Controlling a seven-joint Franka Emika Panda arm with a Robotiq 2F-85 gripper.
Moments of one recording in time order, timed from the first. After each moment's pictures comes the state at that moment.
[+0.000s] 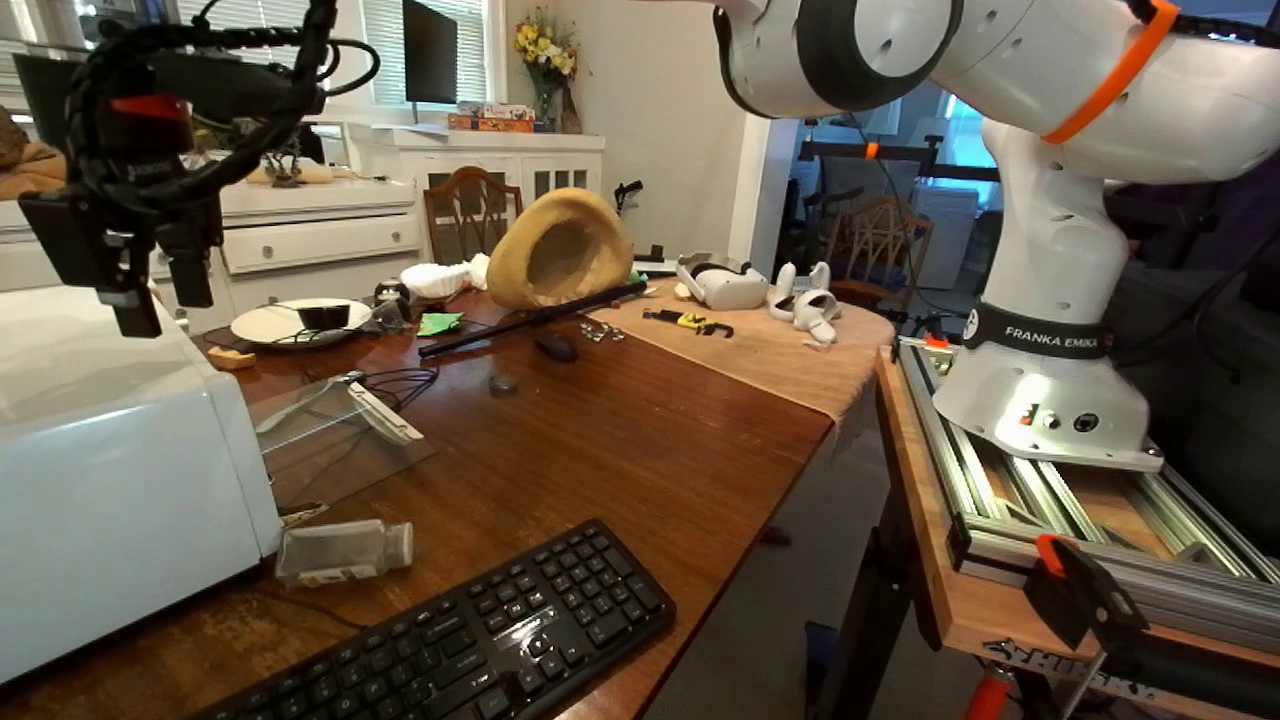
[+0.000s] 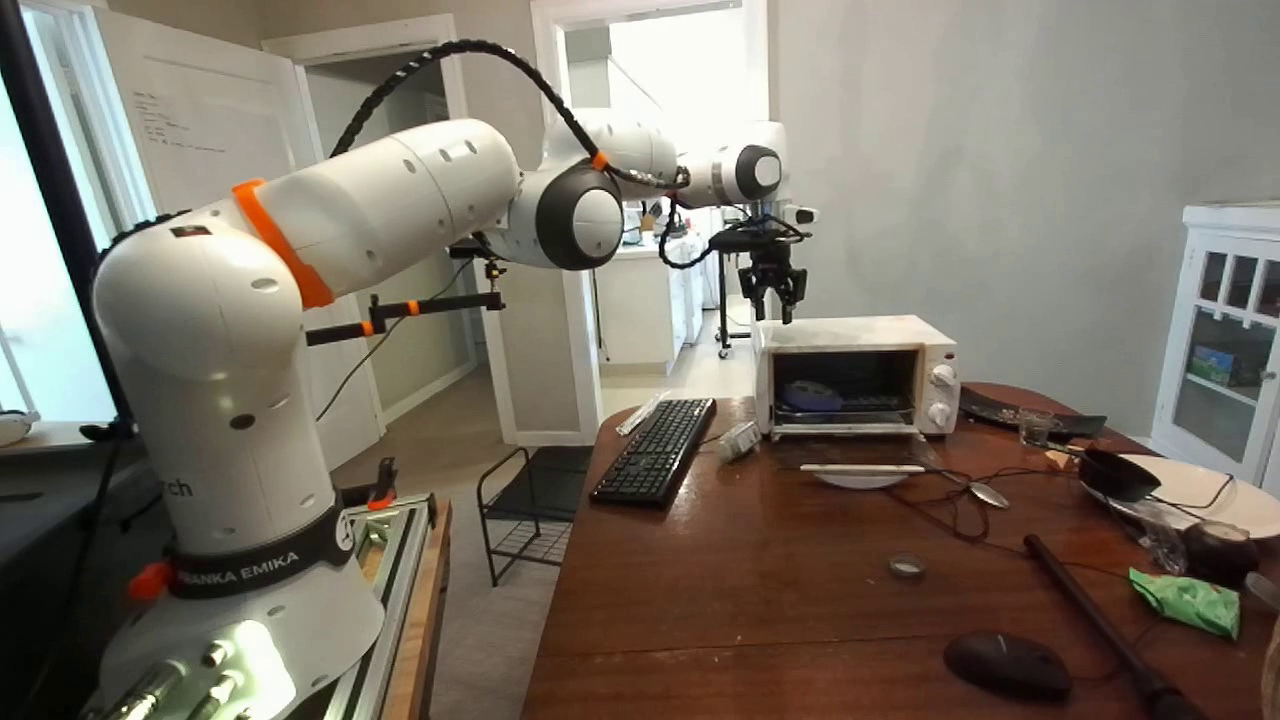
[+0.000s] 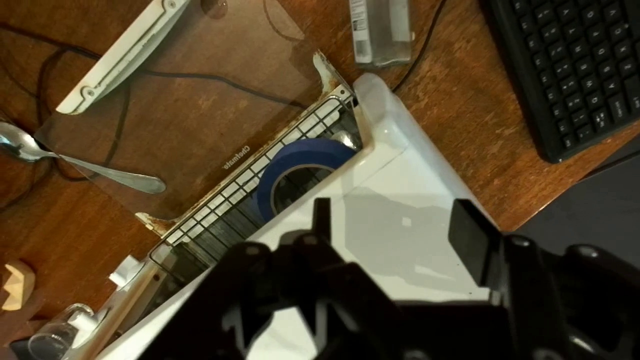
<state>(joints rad) 0.53 1.20 0.05 -0.45 -0.10 1.72 0.10</state>
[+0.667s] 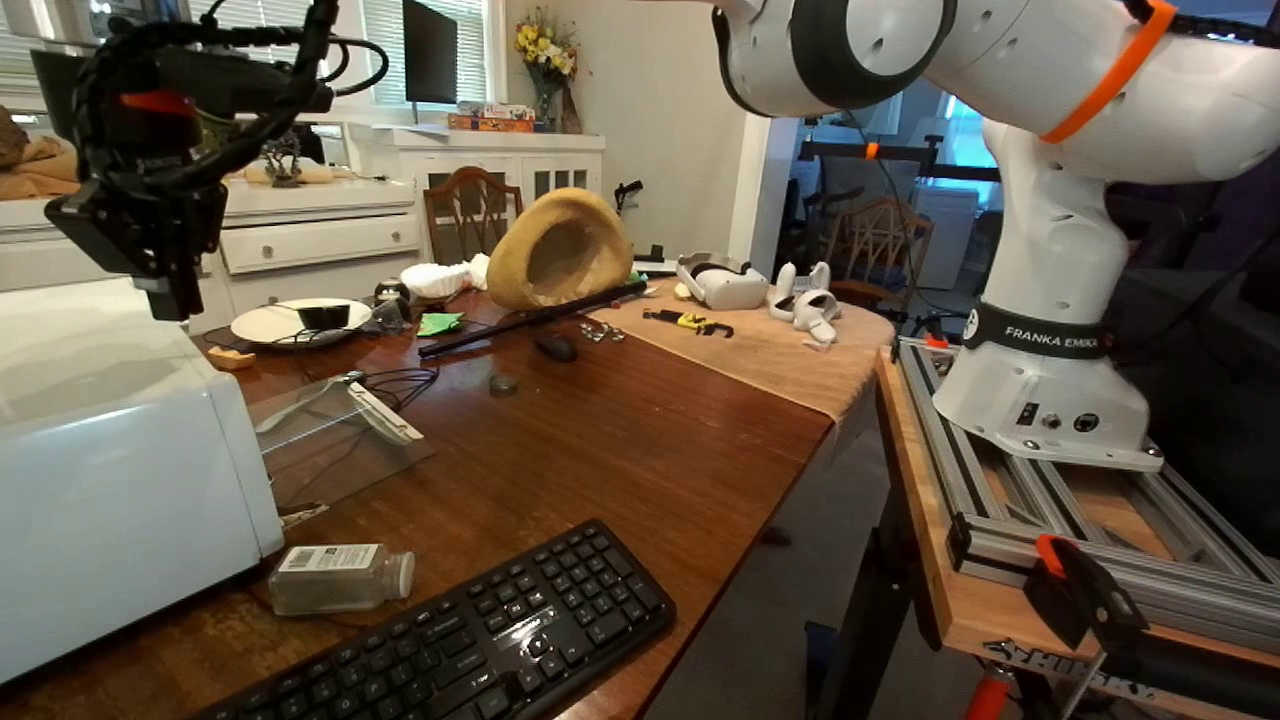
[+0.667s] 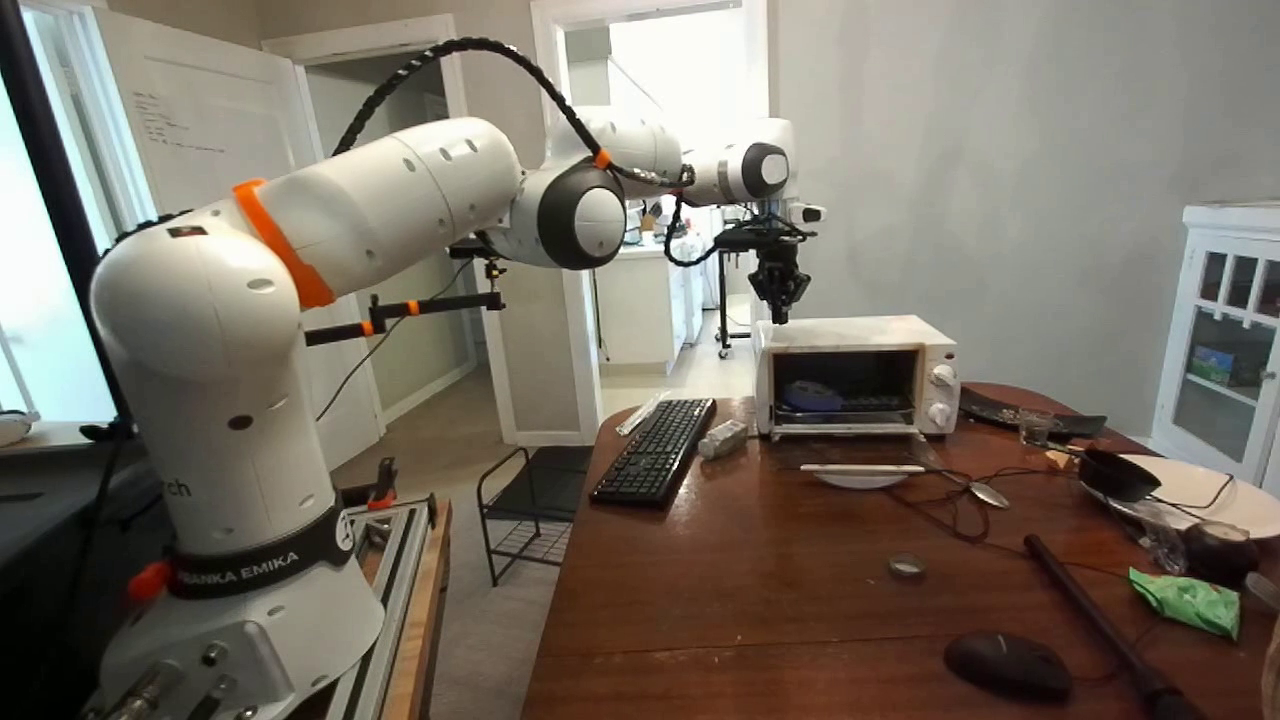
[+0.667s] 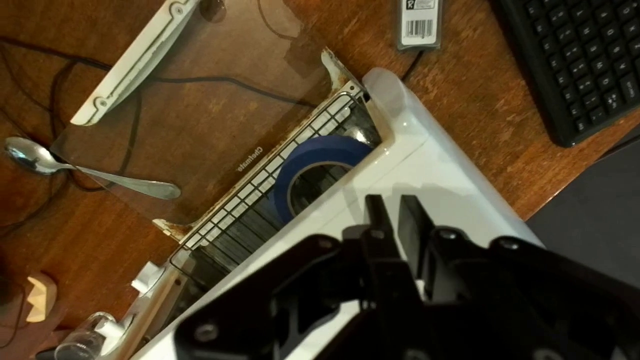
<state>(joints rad) 0.51 1.20 0.05 -0.45 -0.09 1.73 0.14</state>
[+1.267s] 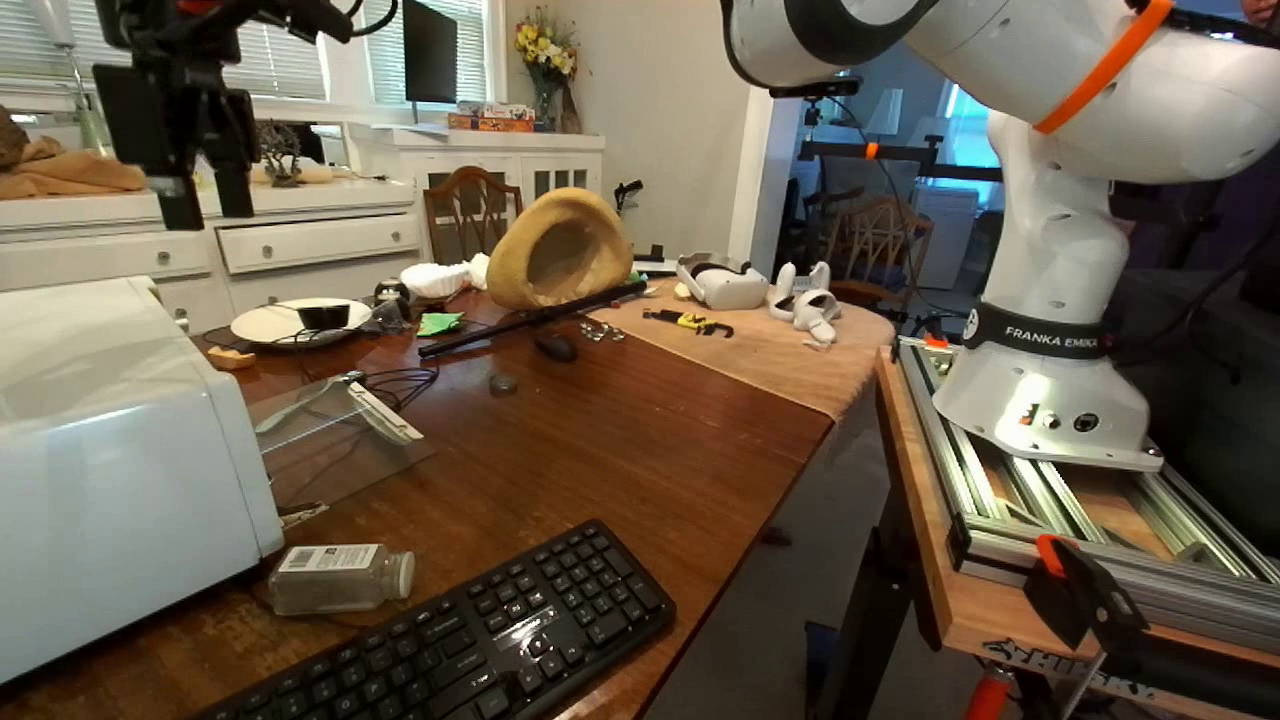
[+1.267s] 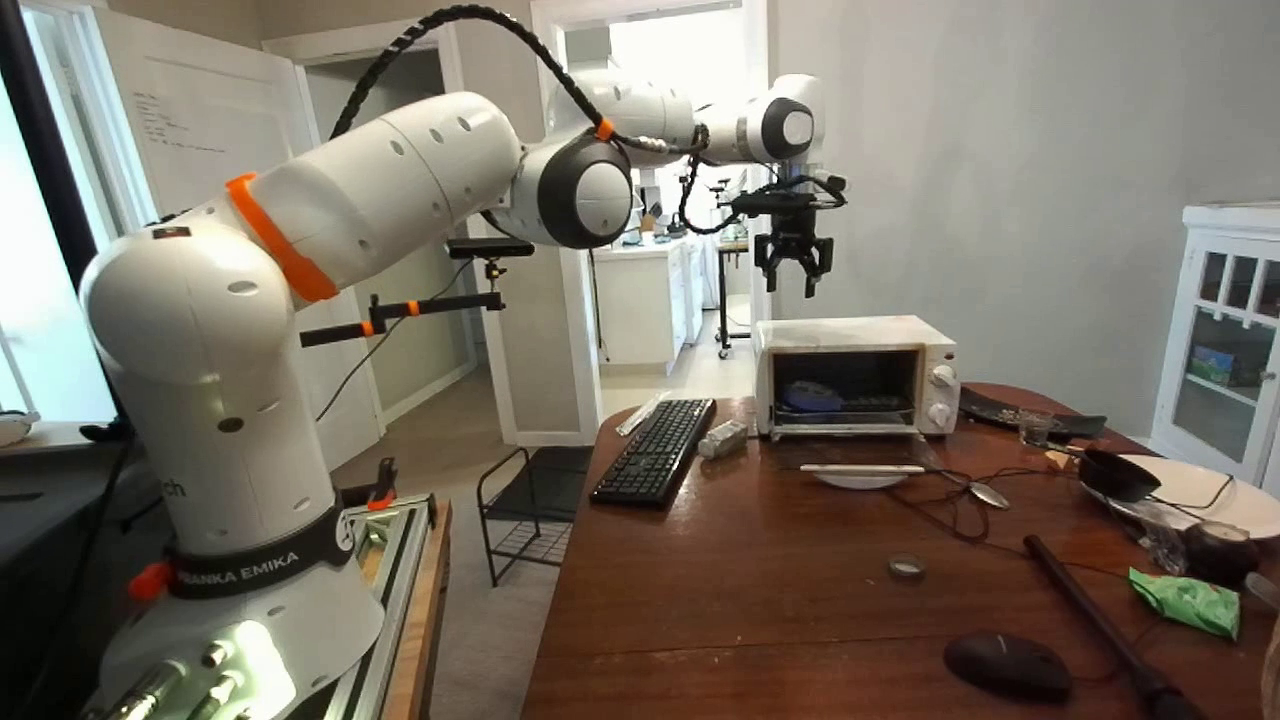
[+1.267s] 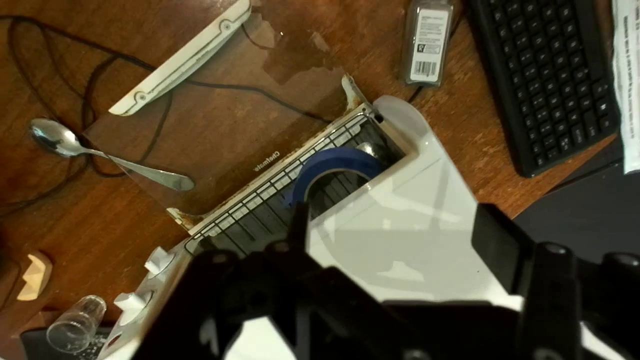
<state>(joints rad) 0.43 1.11 0.09 -0.45 -0.05 1.59 -0.06</state>
